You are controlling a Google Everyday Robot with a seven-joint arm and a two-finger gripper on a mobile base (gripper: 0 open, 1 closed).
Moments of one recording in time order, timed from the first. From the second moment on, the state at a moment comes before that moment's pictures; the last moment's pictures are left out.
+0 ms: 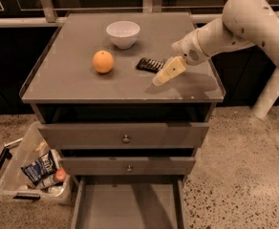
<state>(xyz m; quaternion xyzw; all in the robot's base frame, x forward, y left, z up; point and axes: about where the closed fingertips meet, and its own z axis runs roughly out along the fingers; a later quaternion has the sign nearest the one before) 0.684 -0.105 0.860 -0.50 0.77 0.18 0.37</state>
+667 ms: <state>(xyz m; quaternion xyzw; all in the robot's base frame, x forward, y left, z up) 0.718 -0.098 0.838 -0.48 0.77 0.19 0.37</state>
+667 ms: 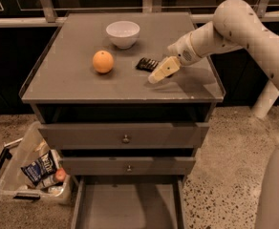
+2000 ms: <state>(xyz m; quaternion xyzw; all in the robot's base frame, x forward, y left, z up) 0.726 -0.094 0.827 -0.47 0.78 0.20 0.36</state>
